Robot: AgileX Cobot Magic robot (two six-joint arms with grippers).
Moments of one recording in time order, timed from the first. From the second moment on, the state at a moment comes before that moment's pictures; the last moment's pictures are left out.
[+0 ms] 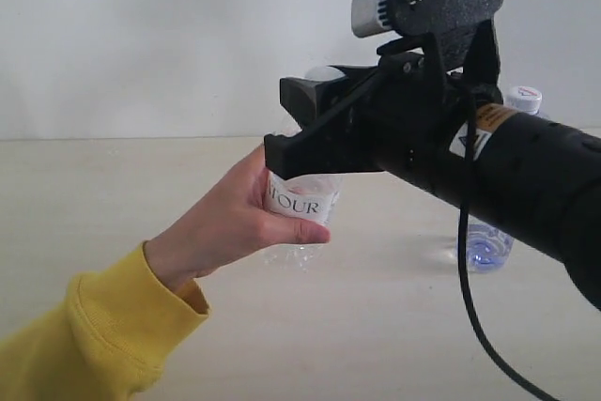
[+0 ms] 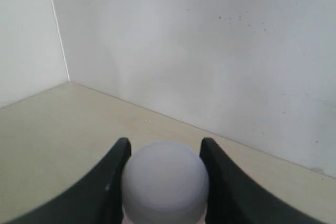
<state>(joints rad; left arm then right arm) 0.07 0.00 0.00 0.08 0.18 -0.16 0.79 1.36 -0.72 0.23 -0.50 -0.14</state>
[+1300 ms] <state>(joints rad) 0.07 0.00 0.00 0.08 0.18 -0.16 0.22 1.42 -0.72 0.30 -0.50 -0.32</state>
